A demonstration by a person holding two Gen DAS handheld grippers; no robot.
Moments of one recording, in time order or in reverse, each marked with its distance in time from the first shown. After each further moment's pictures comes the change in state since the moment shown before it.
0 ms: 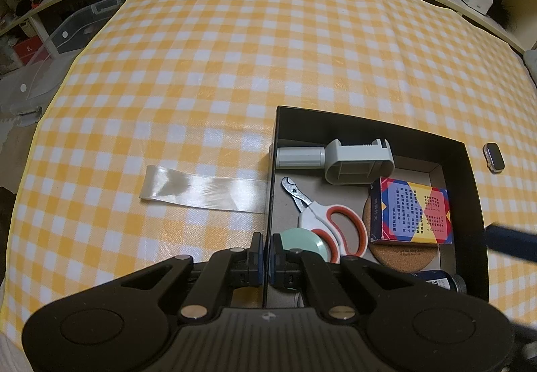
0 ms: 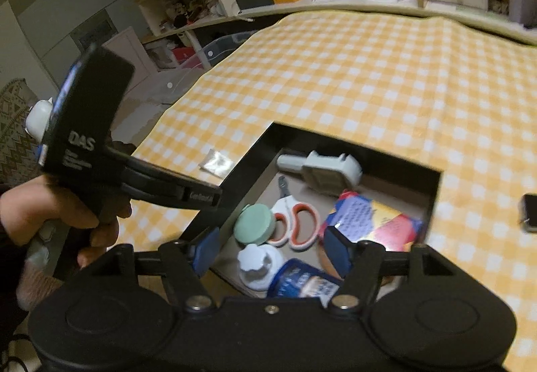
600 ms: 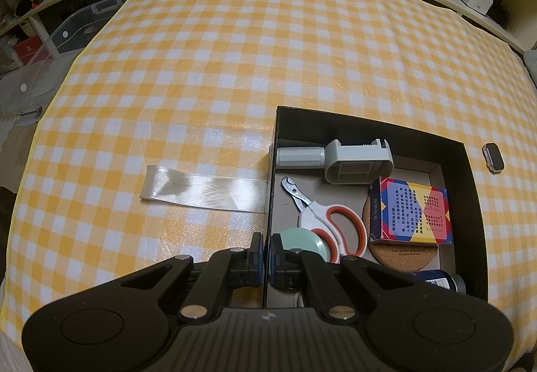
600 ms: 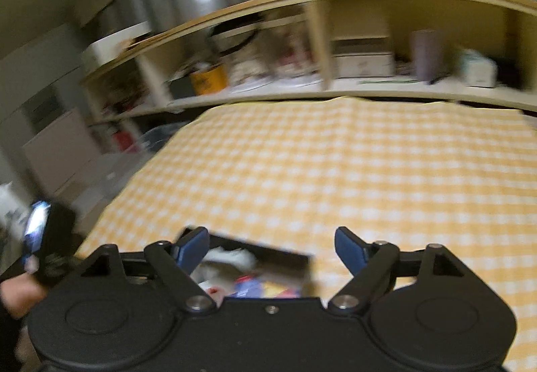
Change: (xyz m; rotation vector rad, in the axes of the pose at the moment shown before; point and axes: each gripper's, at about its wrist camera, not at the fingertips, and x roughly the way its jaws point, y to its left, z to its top) left arm -0.001 -0.001 0.000 0.001 0.000 -0.001; right arm -0.083 -0.062 0.025 0.125 -0.284 -0.242
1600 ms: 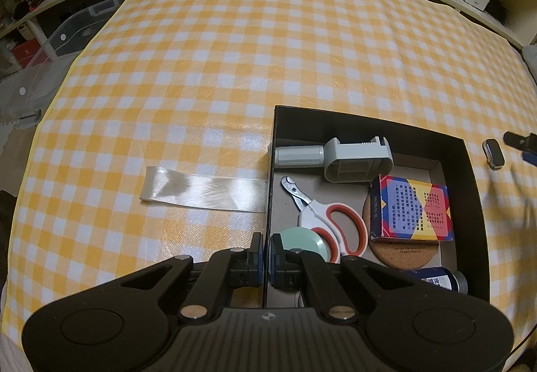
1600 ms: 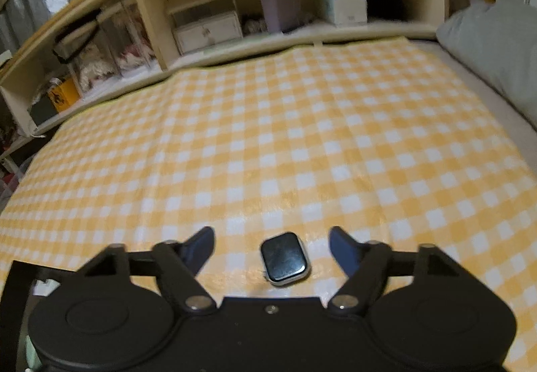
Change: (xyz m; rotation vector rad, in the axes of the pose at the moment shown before) left arm 0.000 -0.004 0.000 0.001 0.000 0.001; right arm 0.090 -0.138 -0.040 0.234 0.036 -0.328
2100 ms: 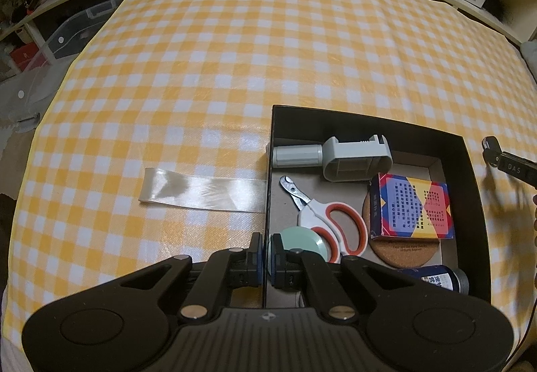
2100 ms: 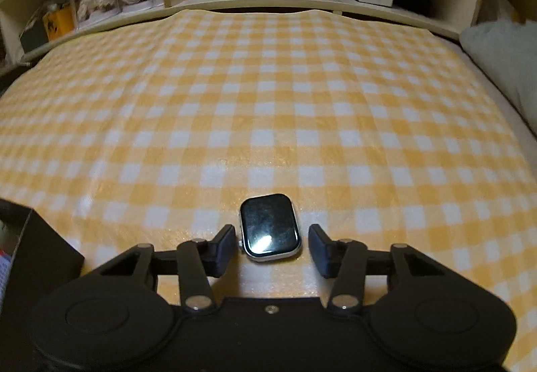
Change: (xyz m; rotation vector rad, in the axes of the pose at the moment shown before) left arm 0.000 -0.005 -0.001 0.018 -0.001 0.006; right arm 0.043 0.016 -0.028 -0.204 0.081 -0.087
